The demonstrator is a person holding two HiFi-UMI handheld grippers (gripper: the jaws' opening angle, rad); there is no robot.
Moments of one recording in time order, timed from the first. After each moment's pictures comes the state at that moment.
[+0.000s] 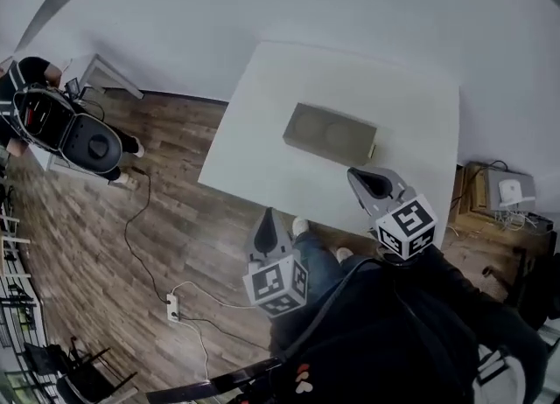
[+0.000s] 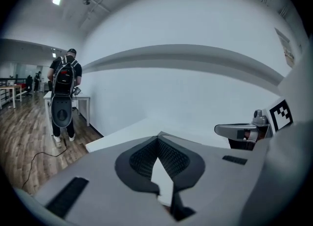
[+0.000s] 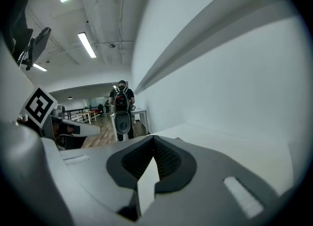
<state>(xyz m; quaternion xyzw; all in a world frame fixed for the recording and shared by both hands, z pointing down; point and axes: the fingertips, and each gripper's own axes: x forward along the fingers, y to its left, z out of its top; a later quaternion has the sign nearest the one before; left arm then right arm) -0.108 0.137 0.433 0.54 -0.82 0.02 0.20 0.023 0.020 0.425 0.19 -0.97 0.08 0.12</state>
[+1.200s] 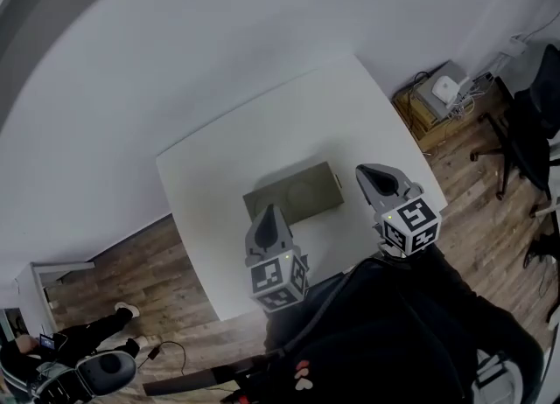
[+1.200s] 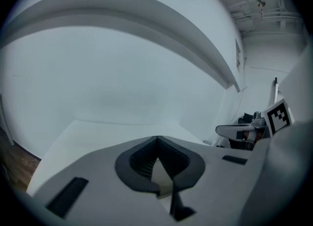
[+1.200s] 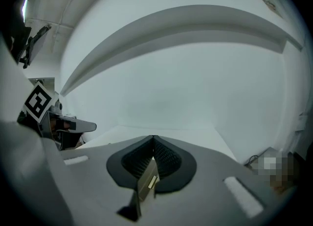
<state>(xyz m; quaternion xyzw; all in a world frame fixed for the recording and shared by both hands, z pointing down) -0.089 -0.130 0.449 0.82 -0.52 0.11 0.22 0.101 -0.112 0.444 0.57 -0.80 0.15 0.11</state>
